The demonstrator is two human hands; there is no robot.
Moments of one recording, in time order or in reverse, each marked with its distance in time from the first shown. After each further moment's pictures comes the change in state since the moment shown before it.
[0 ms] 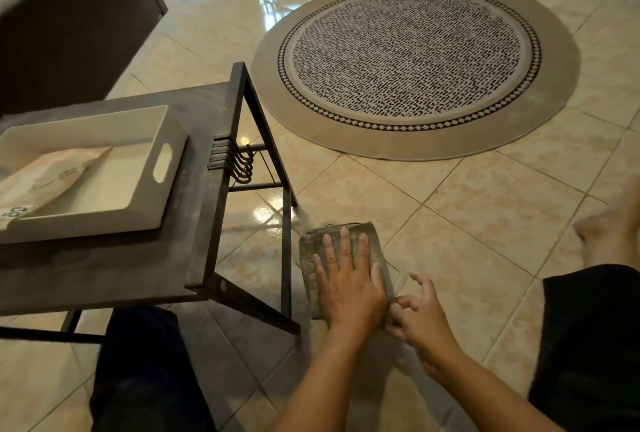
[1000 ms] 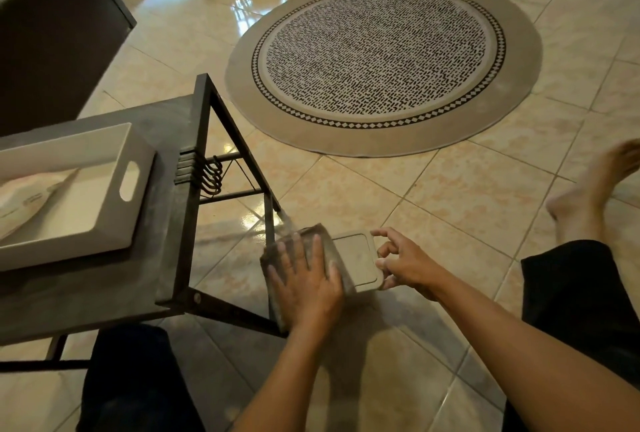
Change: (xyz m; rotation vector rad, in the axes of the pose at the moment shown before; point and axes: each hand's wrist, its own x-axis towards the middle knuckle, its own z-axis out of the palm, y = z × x) left_hand 0.000 -0.031 -0.014 0.029 0.038 -0.137; right_hand 0.065 -0.049 -0.033 -0.283 -0.318 -0.196
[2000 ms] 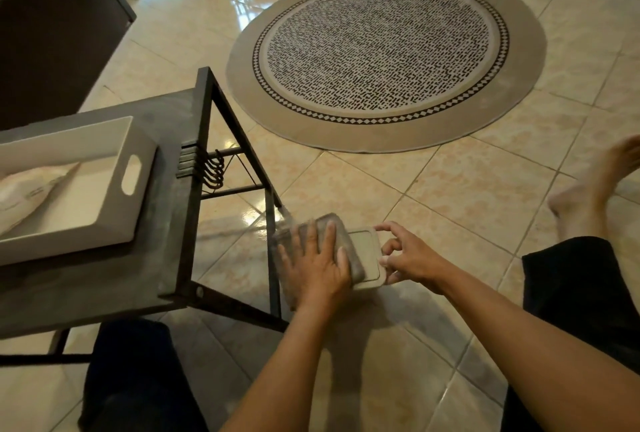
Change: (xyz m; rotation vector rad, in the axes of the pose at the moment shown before) left_hand 0.014 0.011 -0.005 0.056 -0.047 0.146; right_hand 0.004 0.003 -0.006 -0.077 -0.022 -0.002
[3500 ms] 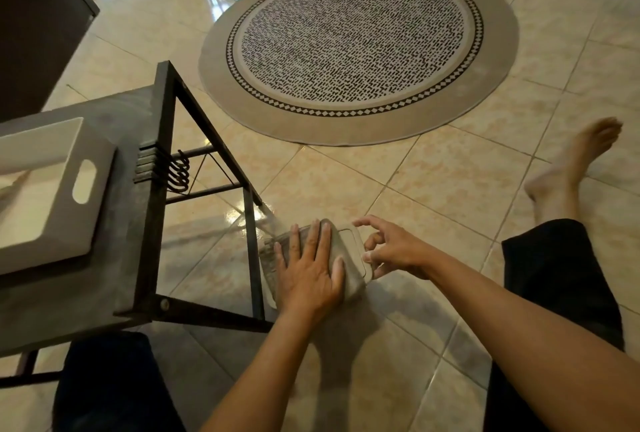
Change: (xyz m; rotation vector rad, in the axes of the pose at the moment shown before) left_hand -0.005 -0.002 0.011 0.072 -0.030 0.210; right_hand 0.005 0.000 -0.014 0.027 -0.105 0.033
